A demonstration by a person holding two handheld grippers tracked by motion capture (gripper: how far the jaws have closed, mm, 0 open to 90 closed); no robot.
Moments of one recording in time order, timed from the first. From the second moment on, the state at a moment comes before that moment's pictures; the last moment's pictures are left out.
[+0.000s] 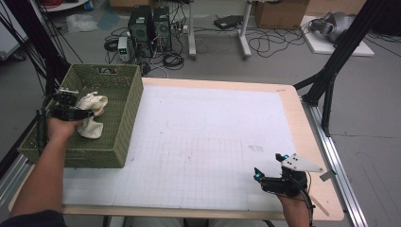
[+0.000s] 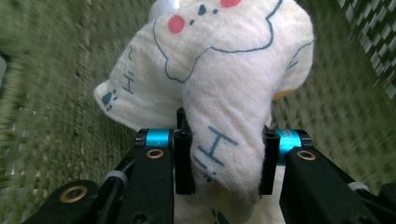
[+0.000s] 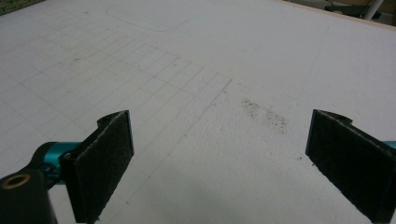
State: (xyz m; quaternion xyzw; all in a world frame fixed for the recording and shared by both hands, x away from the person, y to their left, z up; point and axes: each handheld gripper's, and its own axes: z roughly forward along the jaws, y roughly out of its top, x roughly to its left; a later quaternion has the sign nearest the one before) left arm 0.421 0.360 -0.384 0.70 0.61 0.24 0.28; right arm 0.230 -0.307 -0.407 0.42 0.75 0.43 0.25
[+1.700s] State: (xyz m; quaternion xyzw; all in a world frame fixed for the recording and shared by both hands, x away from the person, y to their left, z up) left arm 0.323 0.283 -0.253 0.64 0.37 0.28 0.61; right arm 0.227 -0.304 -0.400 0.42 0.74 0.45 0.26
